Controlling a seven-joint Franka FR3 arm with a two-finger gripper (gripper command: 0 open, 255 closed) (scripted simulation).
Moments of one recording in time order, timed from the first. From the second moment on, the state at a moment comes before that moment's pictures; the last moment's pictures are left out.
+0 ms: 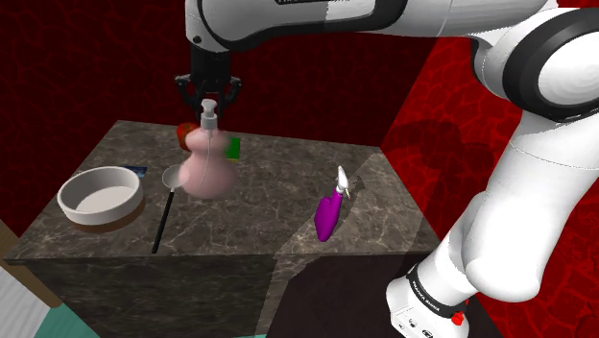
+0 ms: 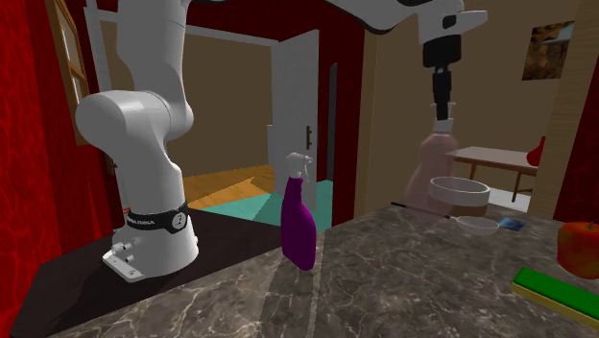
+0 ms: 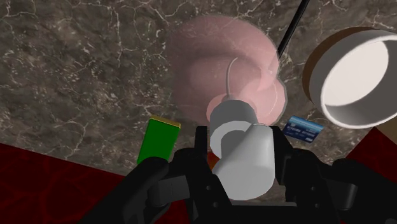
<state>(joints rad) 0.28 0.25 0.28 -1.61 -0.16 1.97 0.77</state>
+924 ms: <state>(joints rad) 0.28 0.26 0.27 -1.70 -0.18 2.07 0.78</state>
